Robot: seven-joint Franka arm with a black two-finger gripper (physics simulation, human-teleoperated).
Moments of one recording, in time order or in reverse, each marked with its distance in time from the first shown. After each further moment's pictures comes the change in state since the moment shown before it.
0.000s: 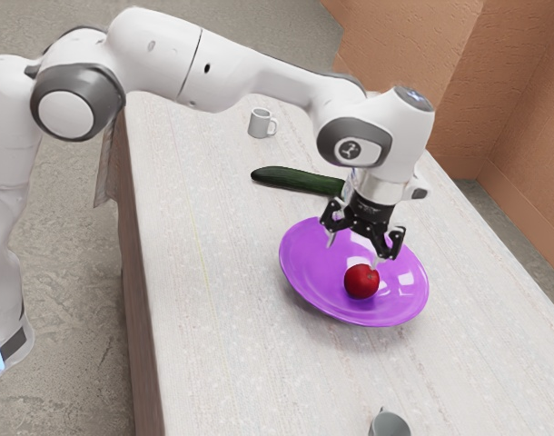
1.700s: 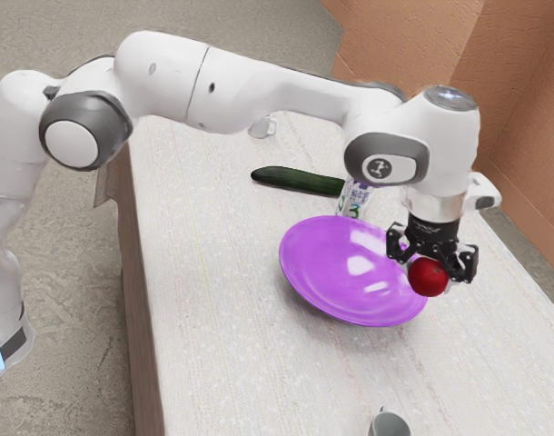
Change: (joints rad) arm -0.144 0.123 -0.013 0.256 0.014 0.134 -0.072
